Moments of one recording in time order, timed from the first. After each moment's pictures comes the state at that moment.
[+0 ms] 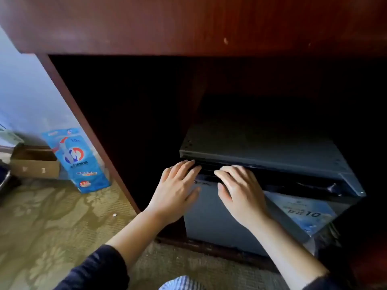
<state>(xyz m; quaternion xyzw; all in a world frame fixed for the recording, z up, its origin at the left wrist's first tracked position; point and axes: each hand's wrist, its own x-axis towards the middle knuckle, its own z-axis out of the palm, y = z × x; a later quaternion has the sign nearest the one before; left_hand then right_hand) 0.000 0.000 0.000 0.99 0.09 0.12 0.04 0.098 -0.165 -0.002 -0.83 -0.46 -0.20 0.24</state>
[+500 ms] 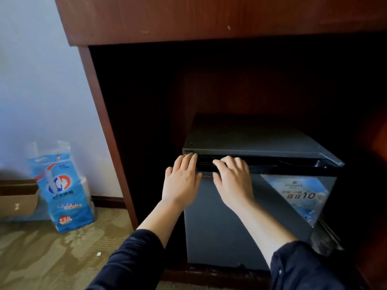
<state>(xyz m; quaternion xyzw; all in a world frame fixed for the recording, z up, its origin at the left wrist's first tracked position) 0.018 0.012 -0.049 0.96 0.13 0.24 0.02 0.069 -0.130 -0.036 -0.89 -0.32 -0.27 0.19</state>
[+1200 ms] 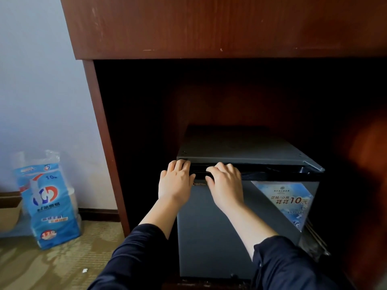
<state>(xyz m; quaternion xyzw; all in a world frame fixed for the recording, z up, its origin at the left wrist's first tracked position) 0.025 0.014 -0.031 0.96 0.14 0.24 0.02 0.063 -0.126 -0.027 -0.90 -0.29 -0.24 0.21</state>
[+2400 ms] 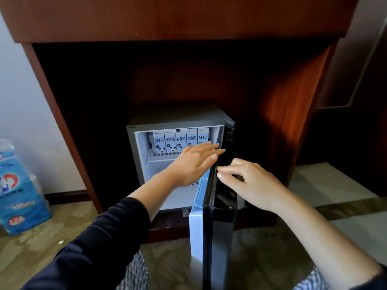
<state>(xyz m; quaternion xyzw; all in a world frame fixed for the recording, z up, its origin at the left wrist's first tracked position) -0.080 -0.191 0.005 0.95 -0.23 0.12 0.17 -0.110 -0.385 0.014 -0.92 -0.30 -0.08 0.25</state>
